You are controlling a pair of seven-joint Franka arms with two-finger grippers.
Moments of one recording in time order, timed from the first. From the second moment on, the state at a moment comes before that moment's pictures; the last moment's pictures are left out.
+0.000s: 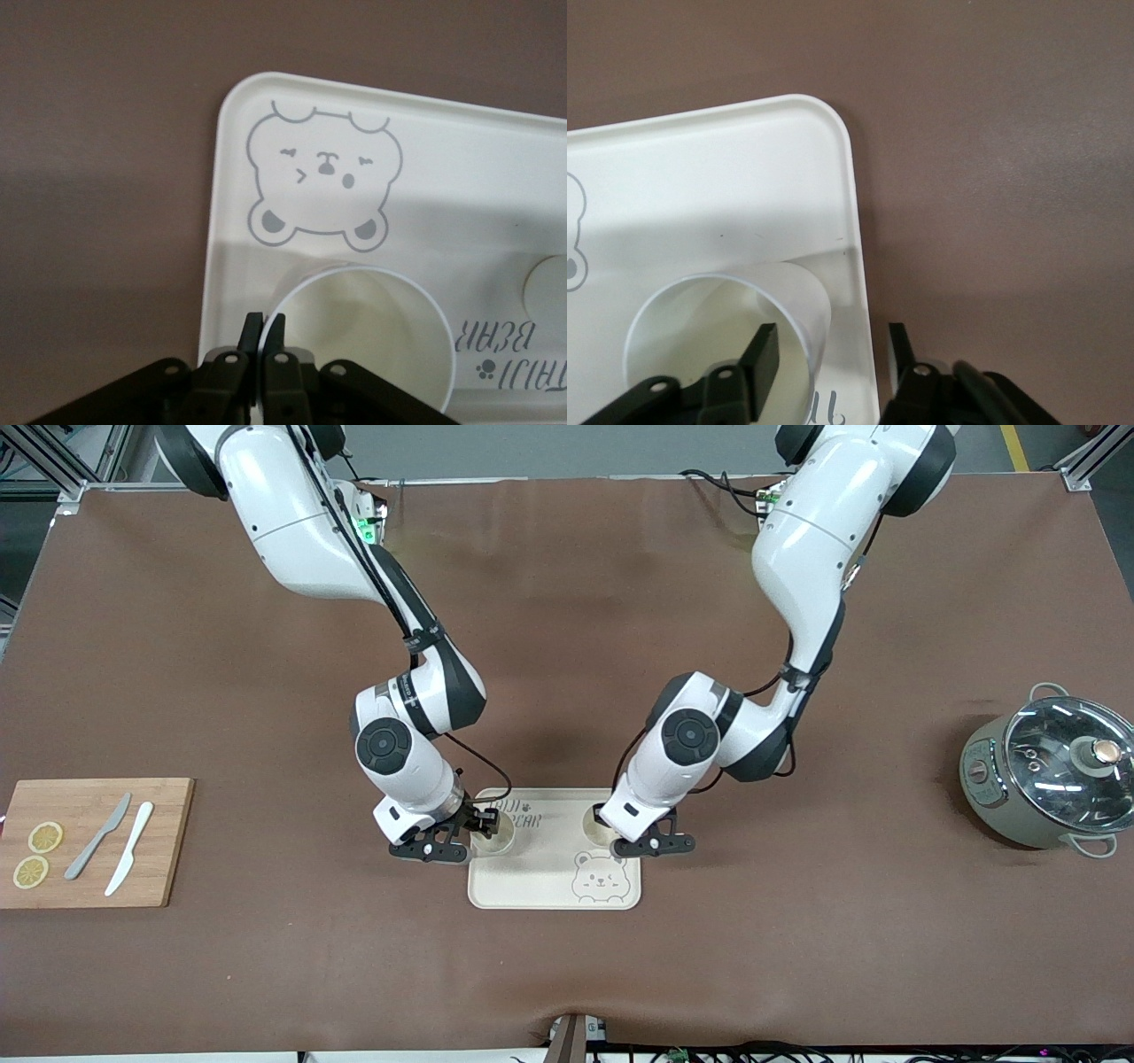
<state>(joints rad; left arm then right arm) -0.46 0.82 -0.12 -1.33 -0.02 2.31 -0.63 0.53 0.77 -0.07 -1.50 0.17 2.42 0.48</state>
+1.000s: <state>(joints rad) -0.03 0.25 -0.16 -2.11 -0.02 2.43 0.00 0.52 0.76 -0.09 -1.45 0.17 2.38 0.48</state>
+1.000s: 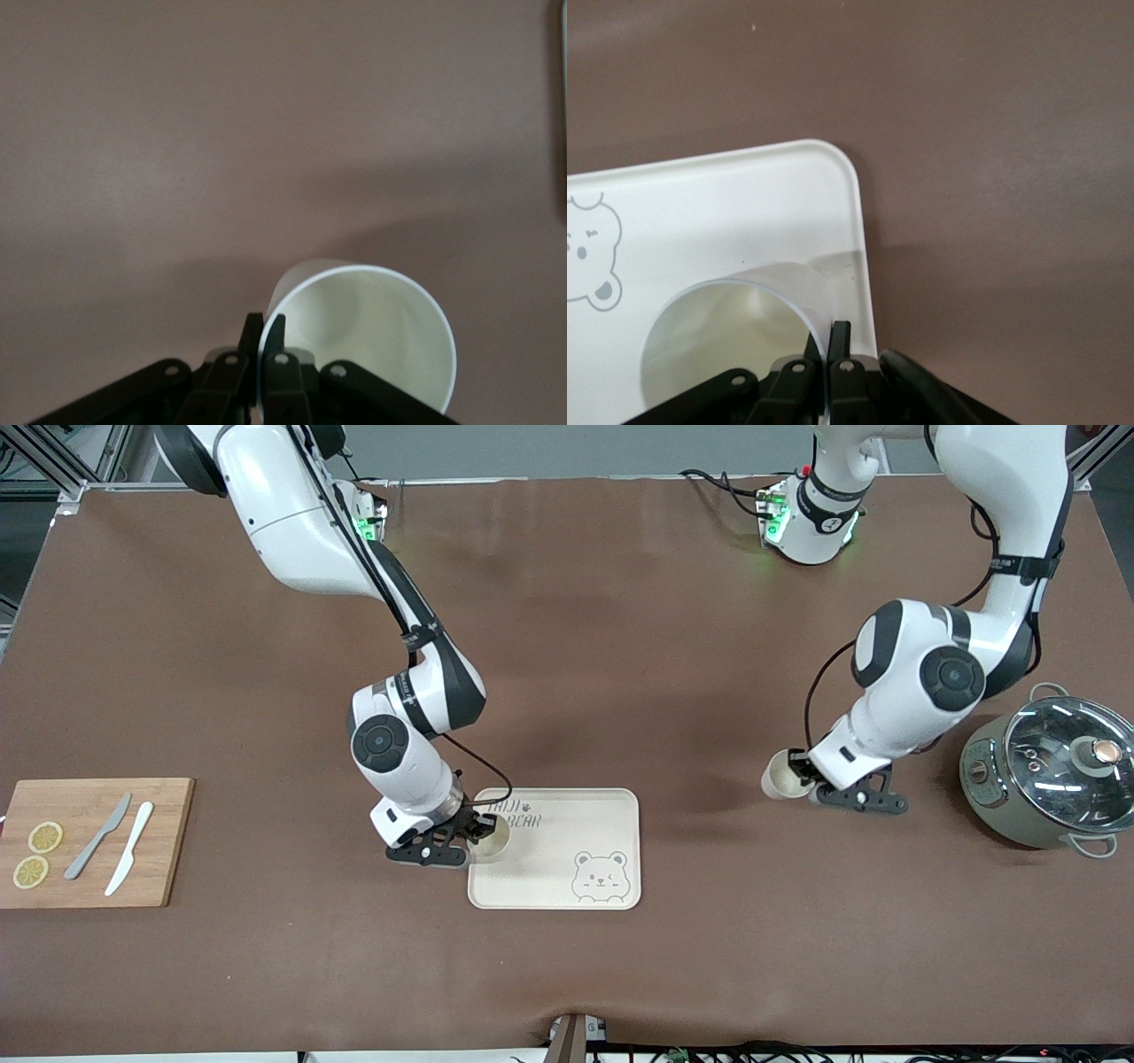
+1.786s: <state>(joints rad) 0.18 0.26 -0.16 -2.36 -0.02 2.79 0.32 0.29 0.70 -0.10 -1.37 0.17 2.16 0.11</state>
